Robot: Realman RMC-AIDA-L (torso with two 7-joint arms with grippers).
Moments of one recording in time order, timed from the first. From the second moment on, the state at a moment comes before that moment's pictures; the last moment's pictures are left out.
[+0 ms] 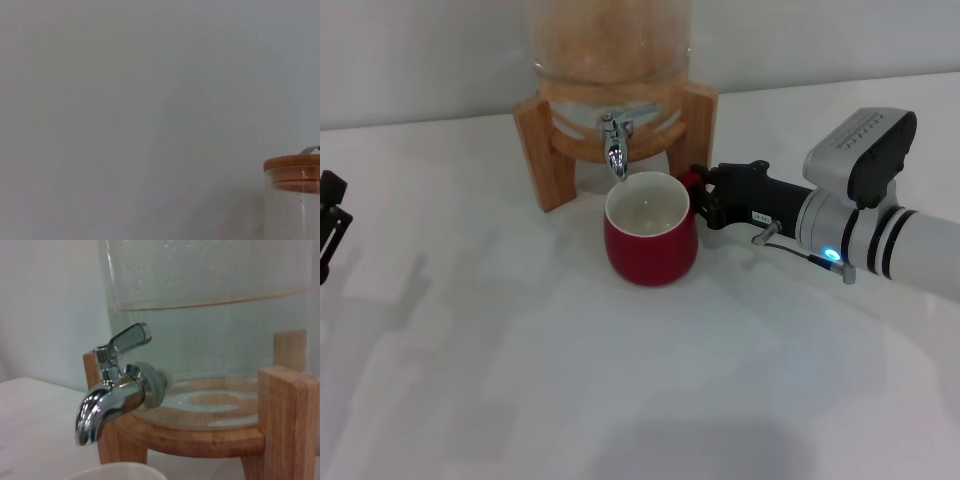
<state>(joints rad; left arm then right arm) -0.31 -2.09 2.06 0.14 -0.39 1.54 -0.39 0.82 2.03 -0.88 0.13 -1.12 -0.95 0.63</state>
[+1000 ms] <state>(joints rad) -0.31 -2.09 2.06 0.14 -0.38 1.54 -0.39 0.82 2.03 -0.88 0.13 -1.15 -0.96 0.63</state>
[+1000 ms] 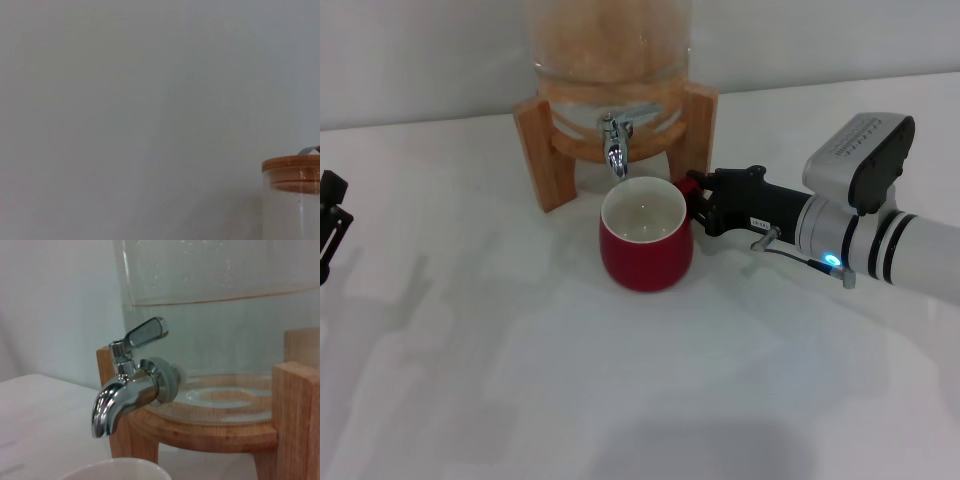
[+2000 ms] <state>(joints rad) -0.31 -2.09 2.06 0.14 -0.39 1.54 -0.39 0.81 2.03 -0.85 0.12 -1.17 -0.96 0.63</state>
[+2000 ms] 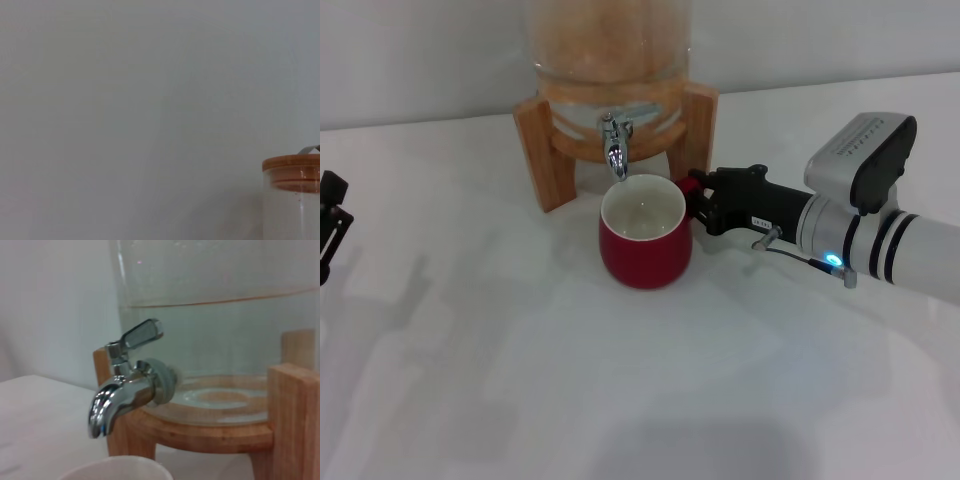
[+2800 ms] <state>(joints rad) -0.31 -2.09 2.06 0.14 -0.39 1.54 -0.39 0.81 2.03 -0.85 0.12 -1.17 -0.95 0.63</state>
